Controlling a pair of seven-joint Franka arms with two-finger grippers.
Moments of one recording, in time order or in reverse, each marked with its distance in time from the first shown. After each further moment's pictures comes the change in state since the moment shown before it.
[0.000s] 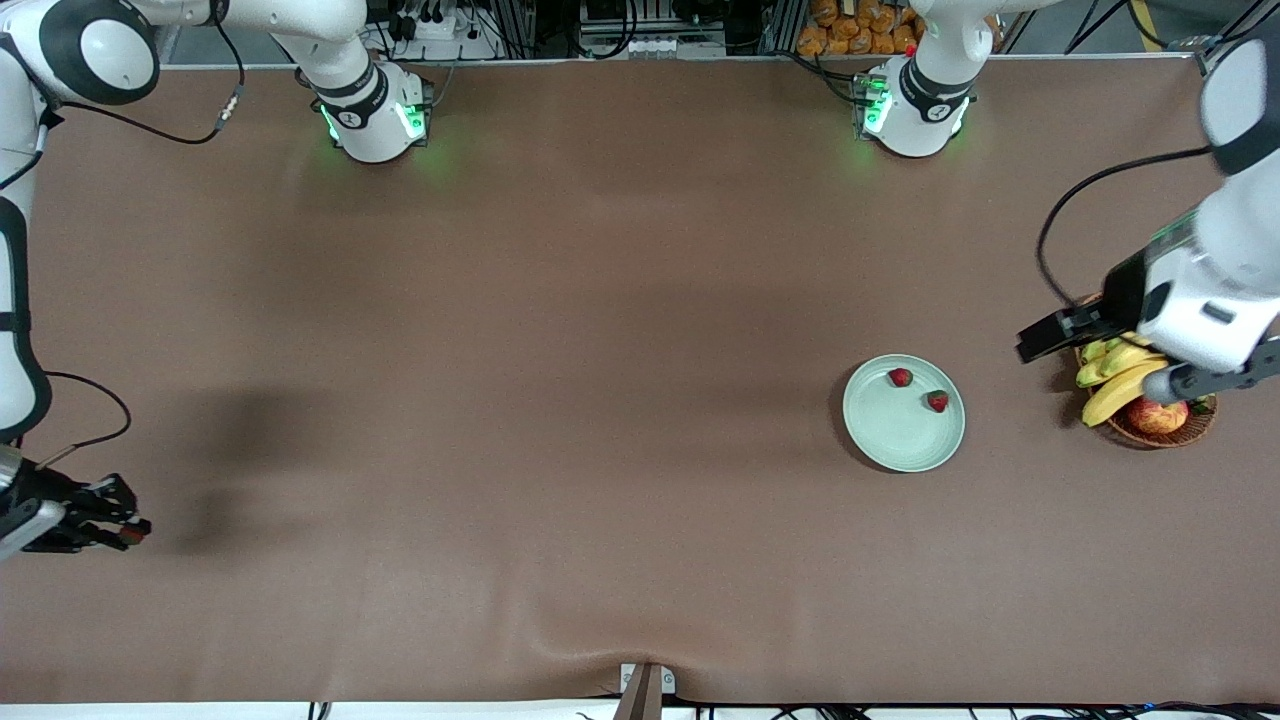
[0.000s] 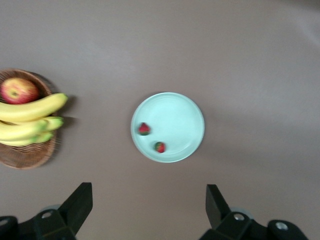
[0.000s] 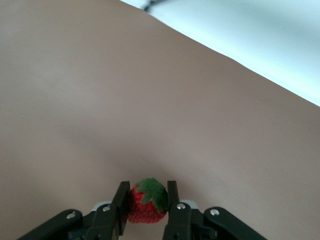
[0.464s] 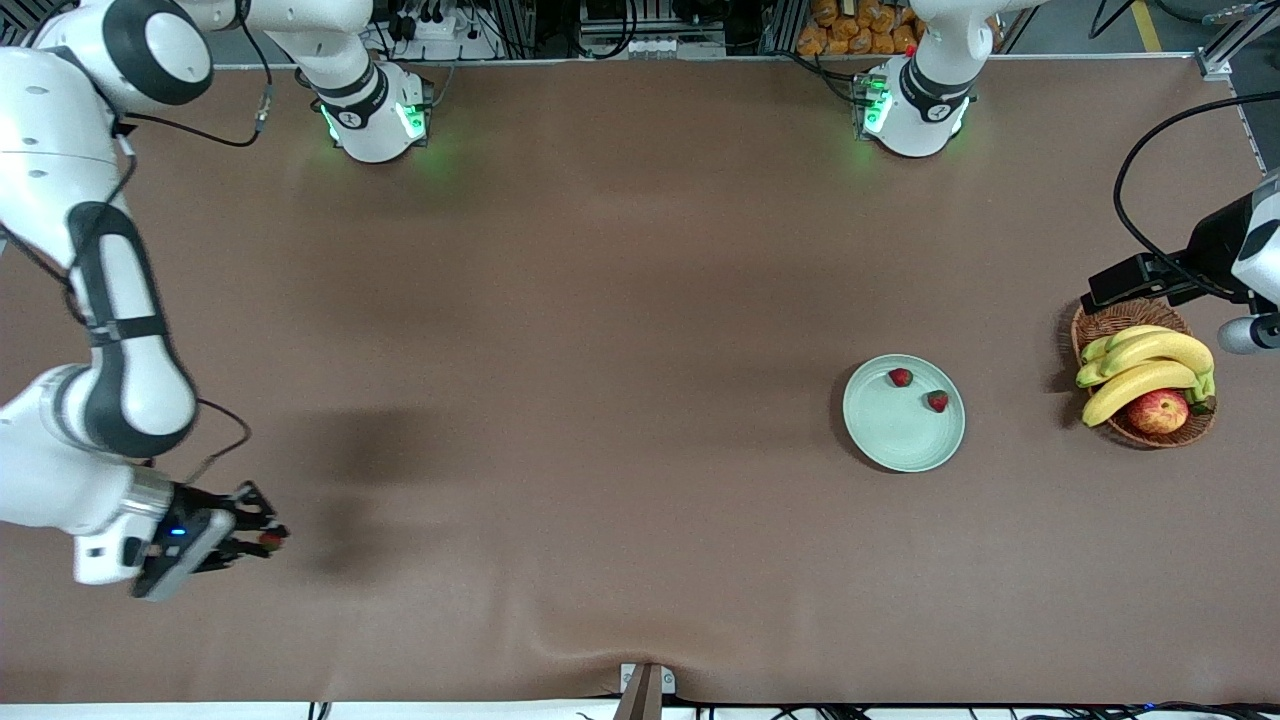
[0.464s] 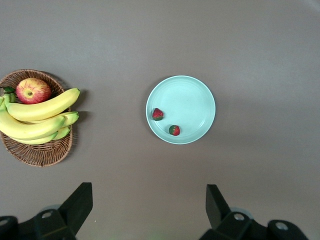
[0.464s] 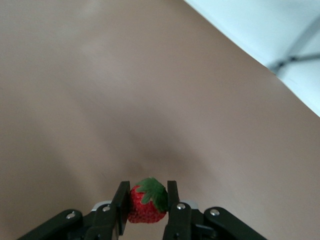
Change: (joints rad) left arm 0.071 -0.042 -0.002 -0.007 -0.051 -0.071 0.151; right arm 0.273 -0.005 0.012 -0.016 -0.091 0.000 0.121
